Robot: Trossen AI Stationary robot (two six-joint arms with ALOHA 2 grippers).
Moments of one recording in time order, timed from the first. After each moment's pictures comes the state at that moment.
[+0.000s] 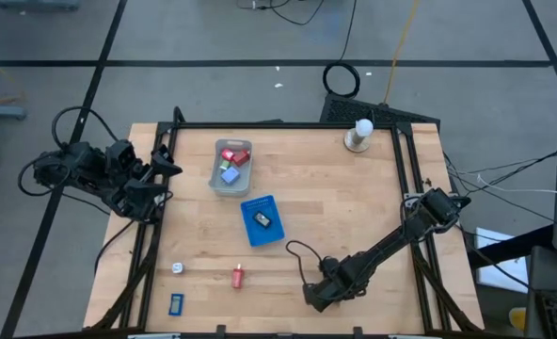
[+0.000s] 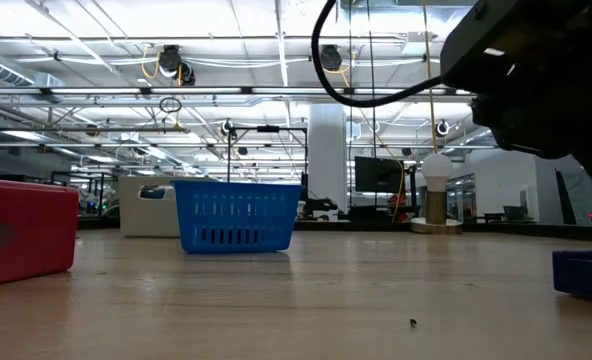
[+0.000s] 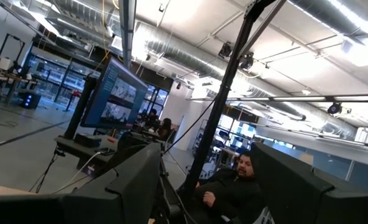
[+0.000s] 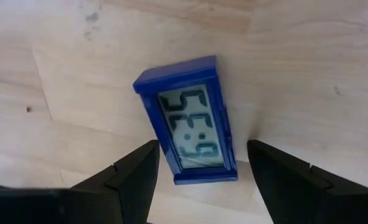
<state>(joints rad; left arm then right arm) -0.30 0.52 0.80 0.13 -0.10 -0.33 0.62 1.98 1.30 -0.66 -0.14 2.03</state>
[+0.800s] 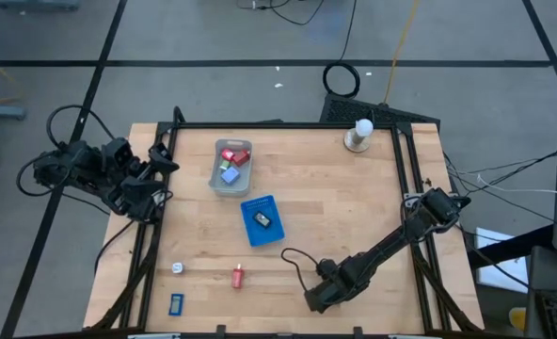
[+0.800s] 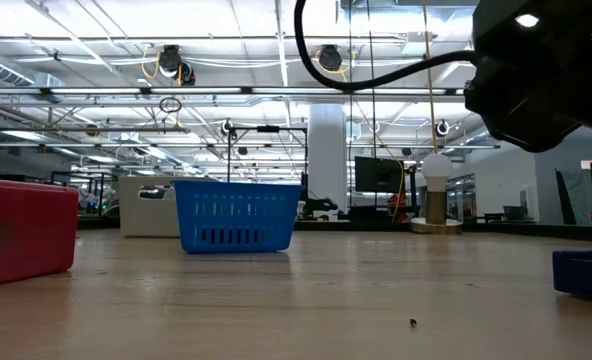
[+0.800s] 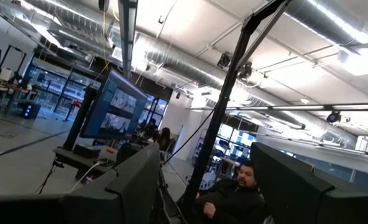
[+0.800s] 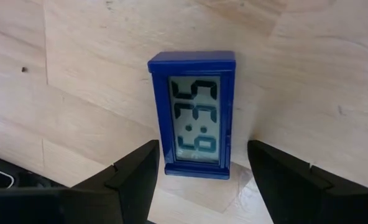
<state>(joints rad) -0.30 0.52 0.80 0.18 -0.11 -0.32 0.61 1.98 1.30 -0.66 -0.10 1.81</state>
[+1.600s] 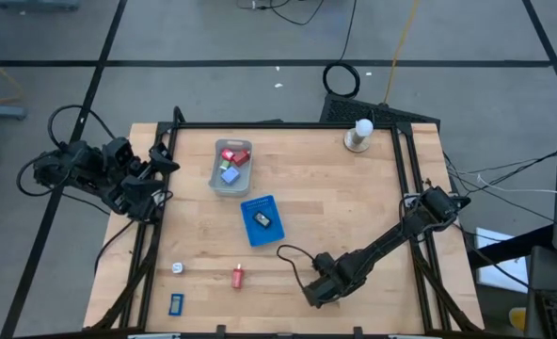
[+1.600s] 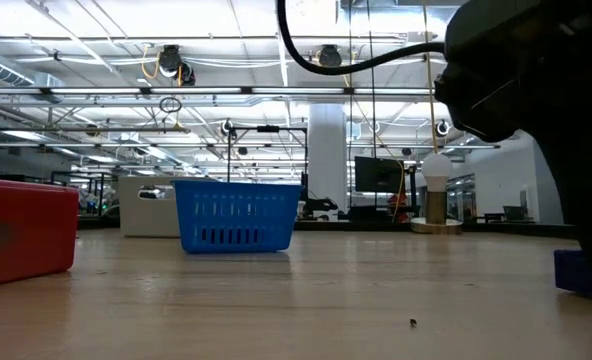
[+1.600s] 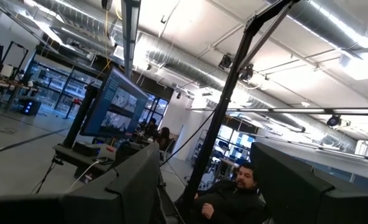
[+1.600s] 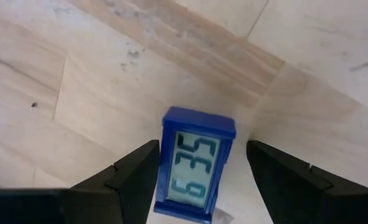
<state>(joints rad) -0.30 0.52 0.80 0.18 -0.11 -0.35 0.58 1.98 1.30 -0.76 0.01 1.66</state>
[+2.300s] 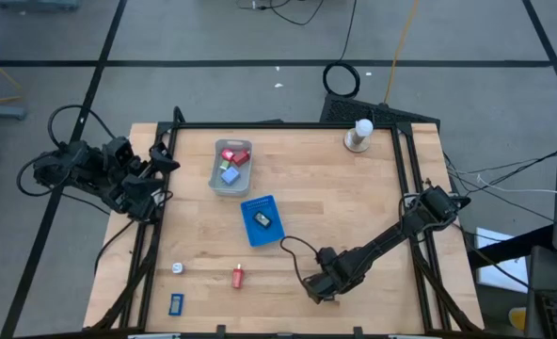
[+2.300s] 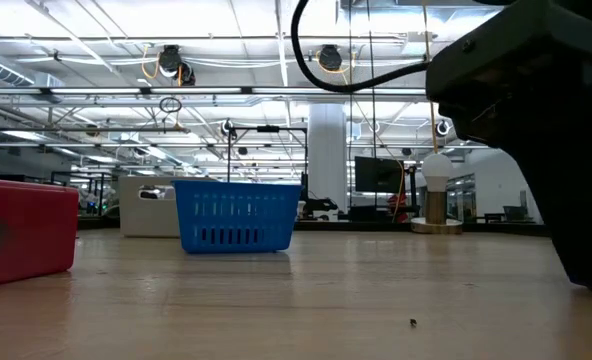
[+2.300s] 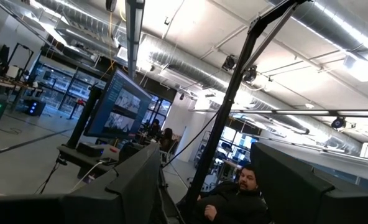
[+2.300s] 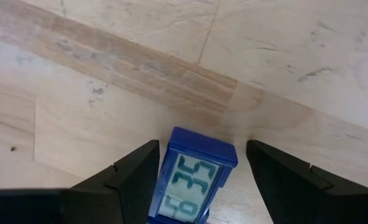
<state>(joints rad) -0.30 0.52 0.80 0.18 -0.13 -0.34 0.58 1.98 1.30 -0.81 -0.02 1.79</state>
